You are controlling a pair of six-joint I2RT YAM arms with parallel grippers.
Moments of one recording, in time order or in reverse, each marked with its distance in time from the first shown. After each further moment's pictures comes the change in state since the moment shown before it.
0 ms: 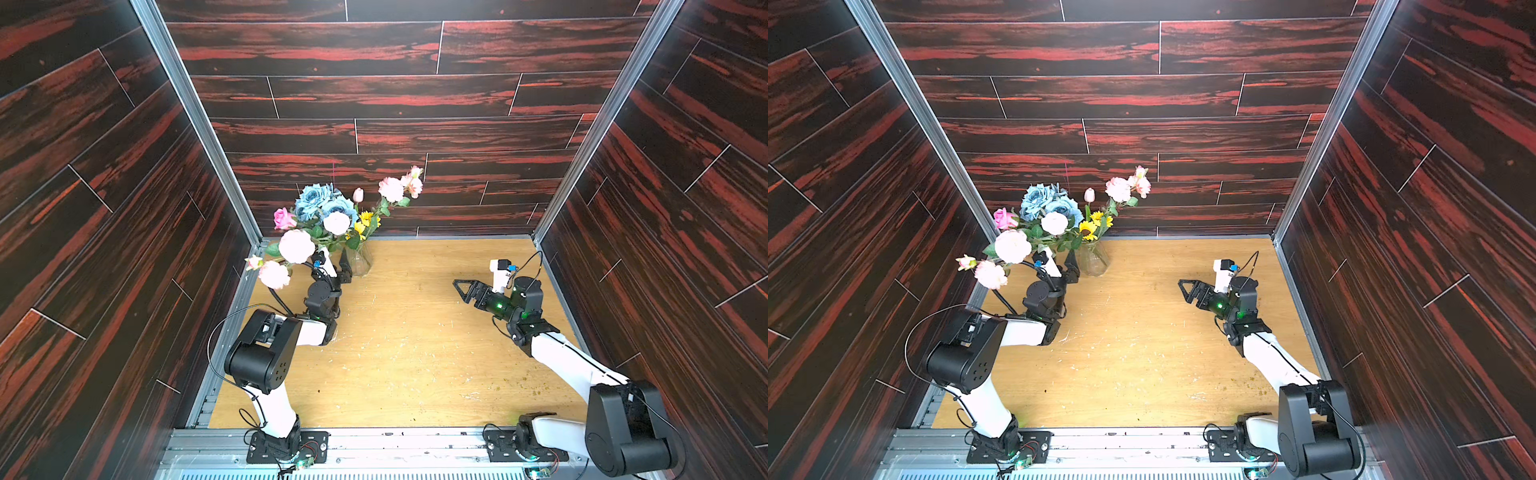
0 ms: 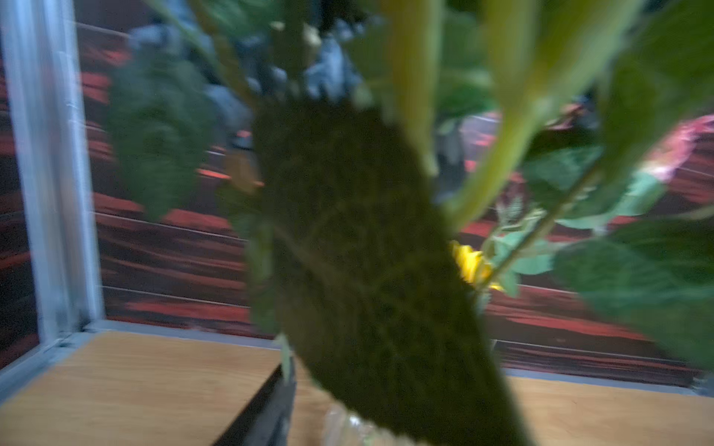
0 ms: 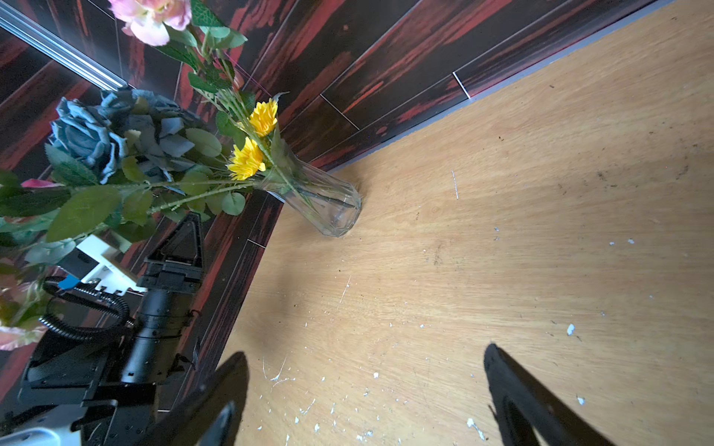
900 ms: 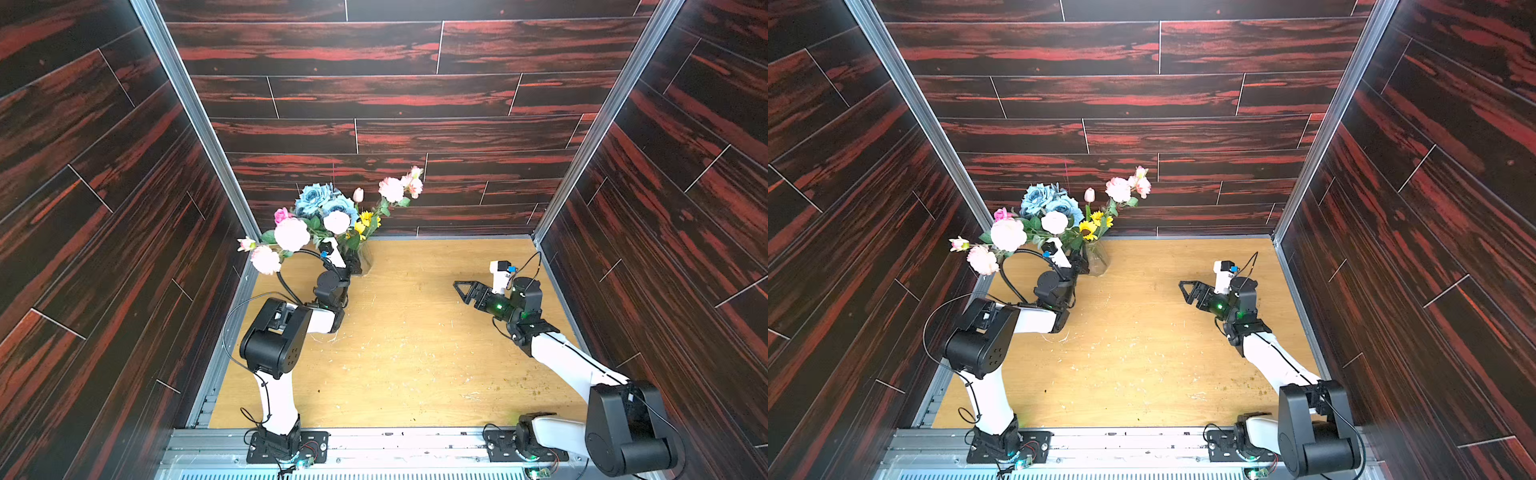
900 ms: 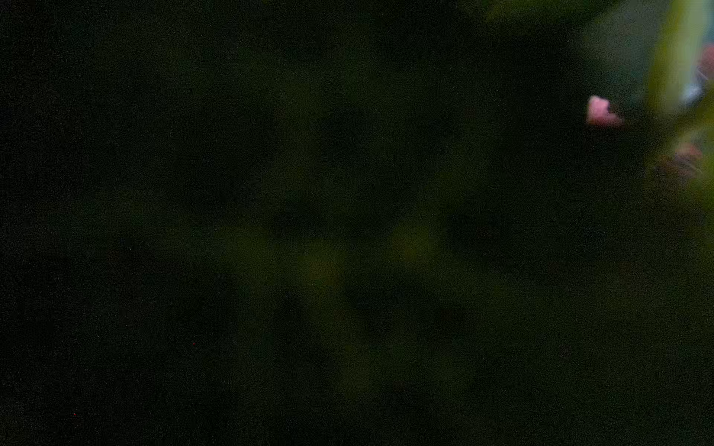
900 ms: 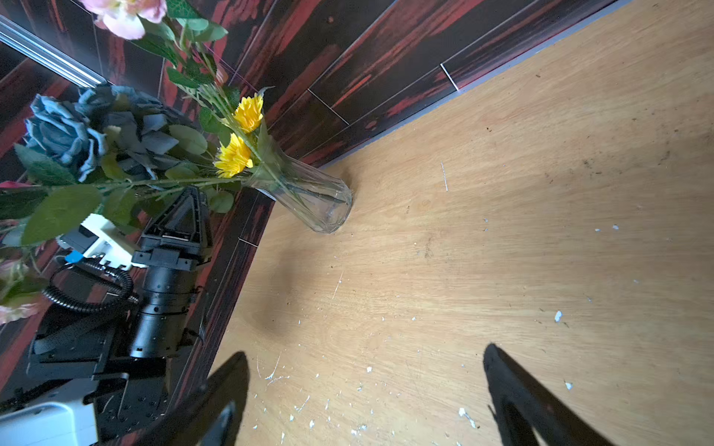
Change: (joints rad) left arm -0.005 0.136 0.164 -0.002 0.045 -0.132; right arm 0.000 0.000 0.000 -0.029 0.018 -0.002
